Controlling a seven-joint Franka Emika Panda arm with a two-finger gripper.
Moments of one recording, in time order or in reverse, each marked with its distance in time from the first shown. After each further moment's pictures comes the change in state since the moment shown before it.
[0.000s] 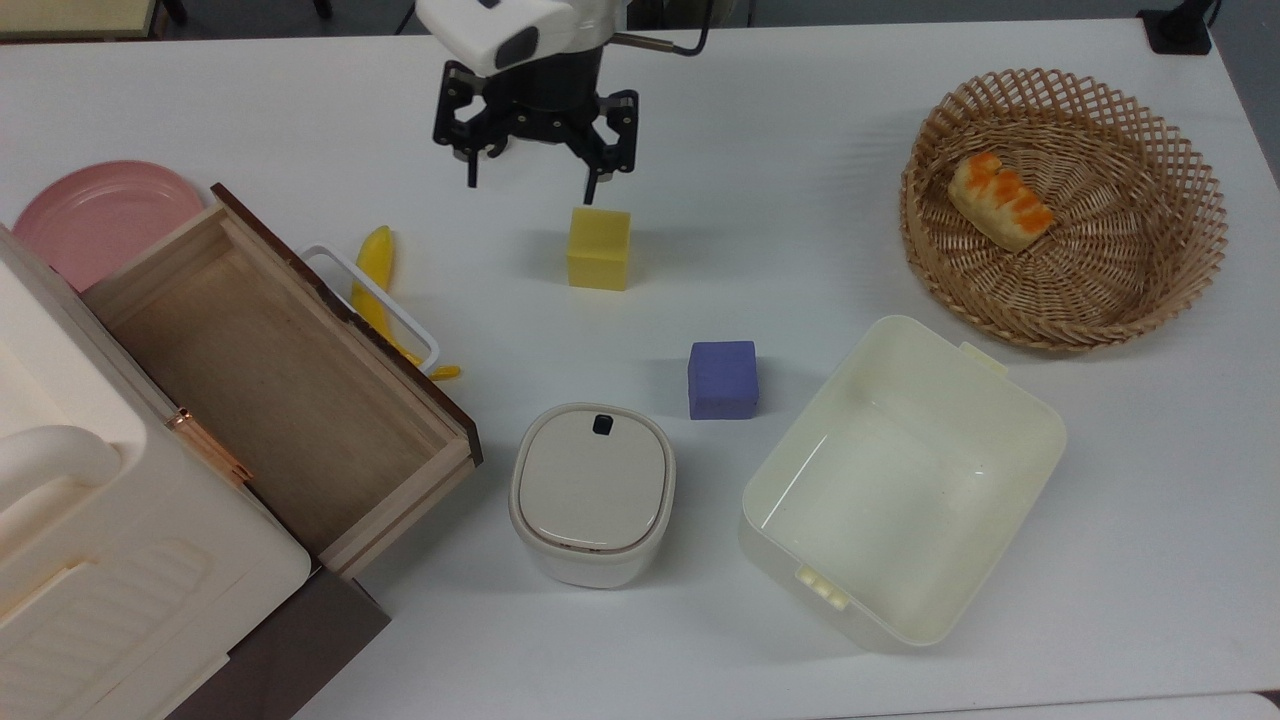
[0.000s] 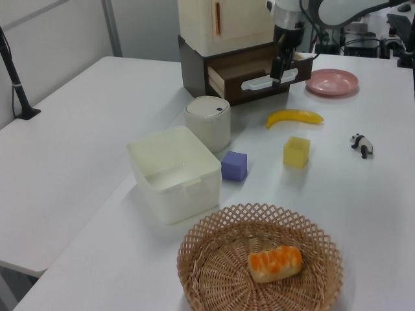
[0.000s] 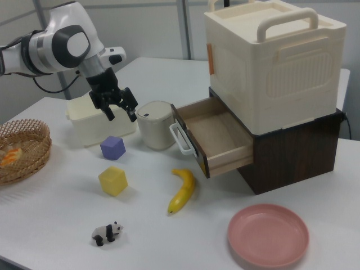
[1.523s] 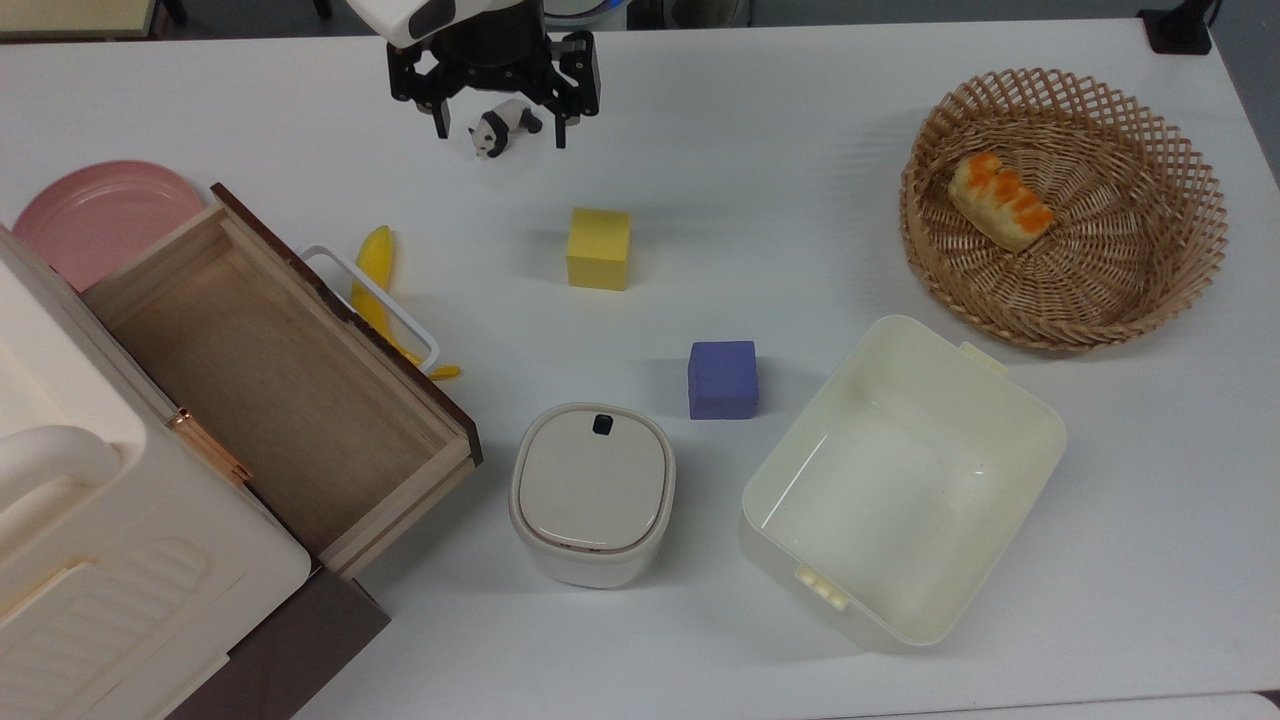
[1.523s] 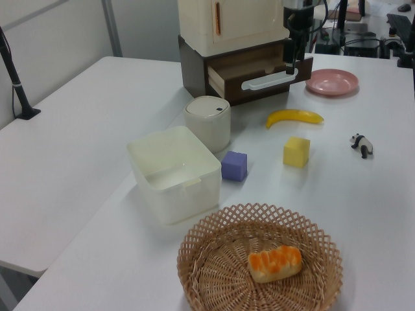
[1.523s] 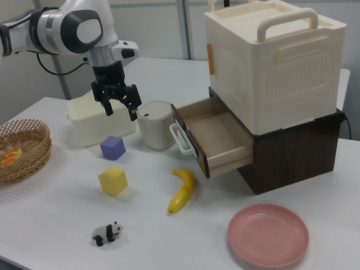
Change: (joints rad) arm -0.145 0.007 0.055 0.120 0.153 -0.216 -0.121
